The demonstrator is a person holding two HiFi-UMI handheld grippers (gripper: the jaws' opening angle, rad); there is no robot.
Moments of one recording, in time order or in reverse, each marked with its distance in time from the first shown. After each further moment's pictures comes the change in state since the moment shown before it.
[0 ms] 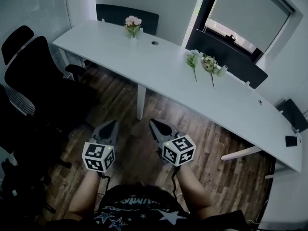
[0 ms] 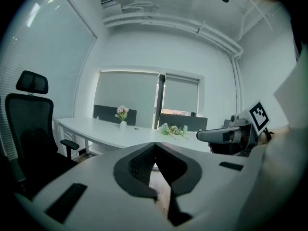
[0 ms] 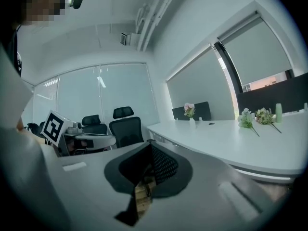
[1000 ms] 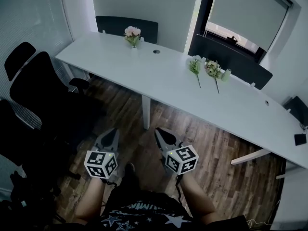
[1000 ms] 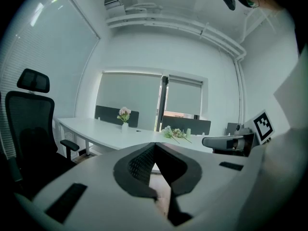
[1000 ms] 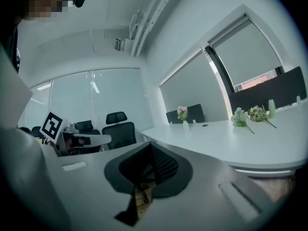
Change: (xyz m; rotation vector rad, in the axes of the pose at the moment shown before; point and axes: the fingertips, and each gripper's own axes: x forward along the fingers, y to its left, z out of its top) left arm 0.018 0.021 0.012 -0.021 -0.027 0.012; right arm 0.009 -0.023 -0.001 0.045 -0.070 -0.064
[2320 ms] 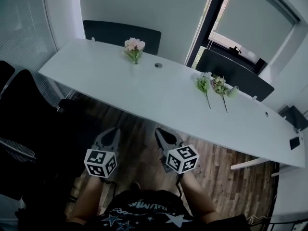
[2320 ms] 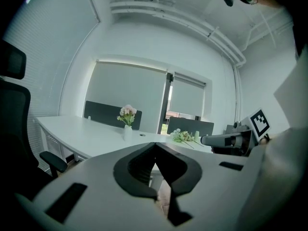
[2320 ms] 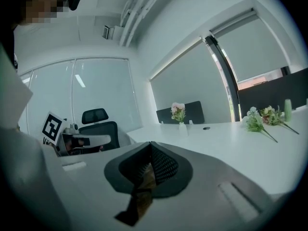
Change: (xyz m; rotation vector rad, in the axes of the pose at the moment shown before) left arm 0.166 0.176 0.055 -0.012 0.034 -0.148; right arm 0.221 -0.059 0.044 0.013 0.037 -0.130
